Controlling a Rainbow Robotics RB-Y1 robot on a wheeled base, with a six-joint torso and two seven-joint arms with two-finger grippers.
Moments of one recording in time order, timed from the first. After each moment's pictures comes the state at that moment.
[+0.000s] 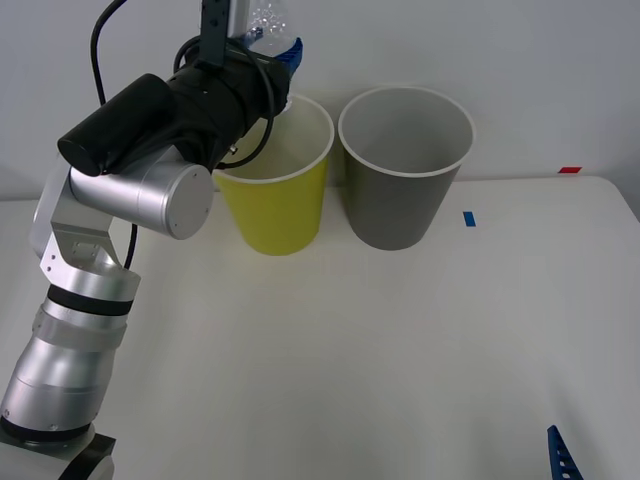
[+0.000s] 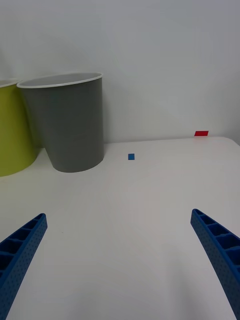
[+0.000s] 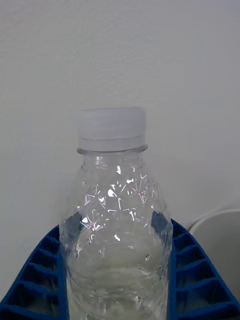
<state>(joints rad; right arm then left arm) 1.19 -0.39 0.13 -2.19 -0.07 -0.61 1.34 -0.56 0.21 -0.12 -1.81 0.32 0.57 -1.66</state>
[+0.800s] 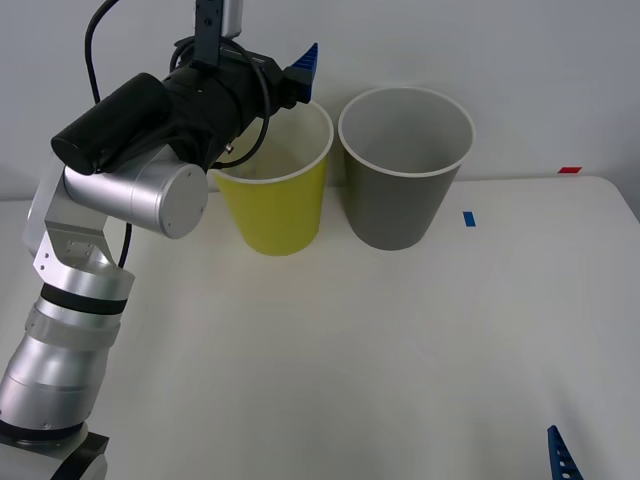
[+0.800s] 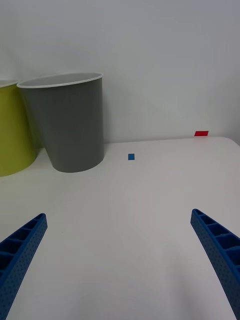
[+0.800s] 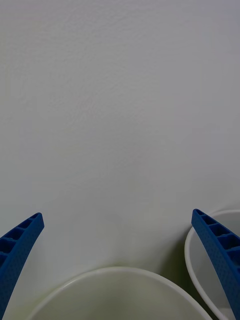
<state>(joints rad) 1.19 -0.39 0.13 -2.19 -0.07 -0.61 1.34 -0.56 0.23 -0.12 -1.81 0.34 0.57 -1.63</state>
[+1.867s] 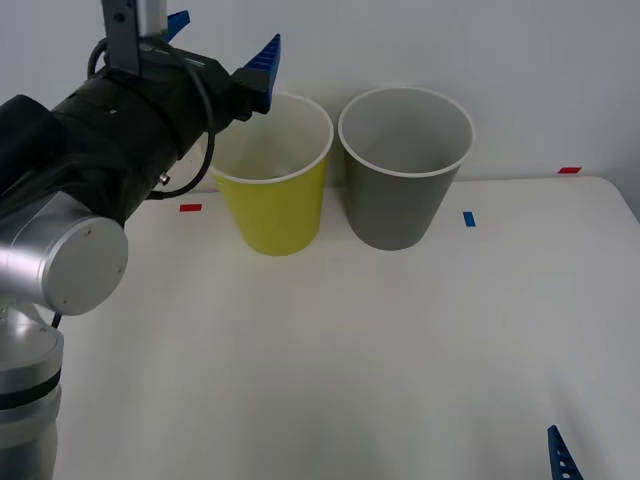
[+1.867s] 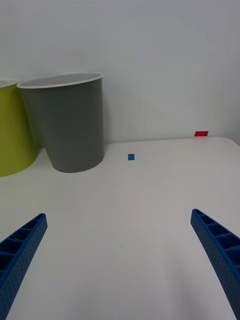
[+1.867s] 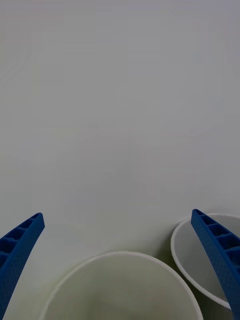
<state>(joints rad) 1.19 -0.39 0.13 -2.19 -0.07 -0.61 1.34 -0.31 0.23 -0.03 -2.30 0.37 0.79 -1.65</state>
